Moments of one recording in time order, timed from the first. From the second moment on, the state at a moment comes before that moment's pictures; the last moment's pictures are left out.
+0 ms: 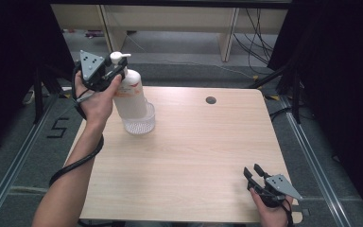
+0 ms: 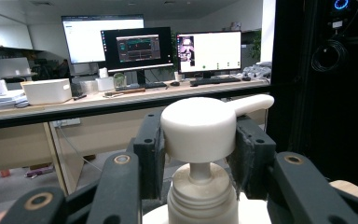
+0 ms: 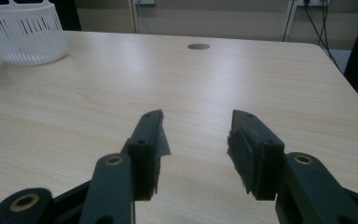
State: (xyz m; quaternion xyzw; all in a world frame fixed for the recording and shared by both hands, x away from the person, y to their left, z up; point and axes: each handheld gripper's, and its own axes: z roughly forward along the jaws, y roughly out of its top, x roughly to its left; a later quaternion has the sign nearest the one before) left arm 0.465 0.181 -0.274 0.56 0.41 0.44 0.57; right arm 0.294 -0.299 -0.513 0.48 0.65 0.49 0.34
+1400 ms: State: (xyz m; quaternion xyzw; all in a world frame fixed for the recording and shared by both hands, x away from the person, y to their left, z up) left arm 0.493 0.177 -0.281 0.57 0.41 0.44 0.56; right arm 0.292 -0.296 -0.513 0.50 0.64 0.49 0.32
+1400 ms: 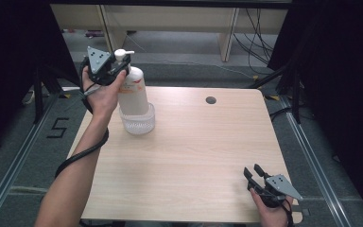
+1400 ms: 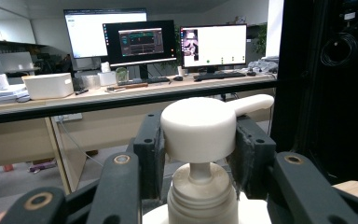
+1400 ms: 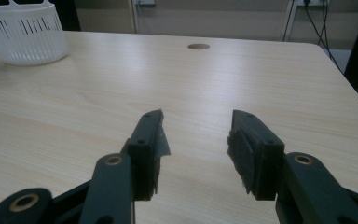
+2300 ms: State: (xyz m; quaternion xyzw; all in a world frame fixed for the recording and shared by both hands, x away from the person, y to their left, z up) left arm 0.506 0.178 -0.298 0.57 0.43 0.44 0.55; right arm 0.292 -0.298 -0.513 0.49 0.64 0.49 0.32
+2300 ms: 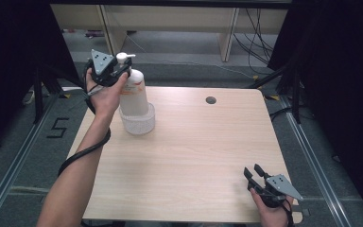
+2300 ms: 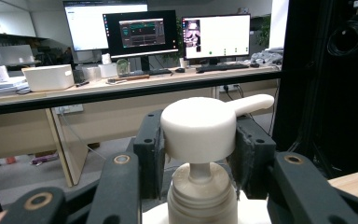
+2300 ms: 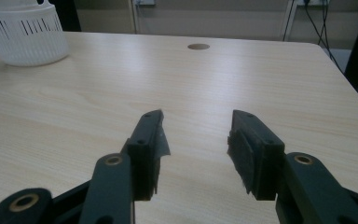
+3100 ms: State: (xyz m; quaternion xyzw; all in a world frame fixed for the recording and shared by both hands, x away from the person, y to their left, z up) left arm 0.514 0.178 -0.315 0.58 0.44 0.43 0.54; right arm 0.292 -0.298 -0.513 0.49 0.64 0.49 0.33
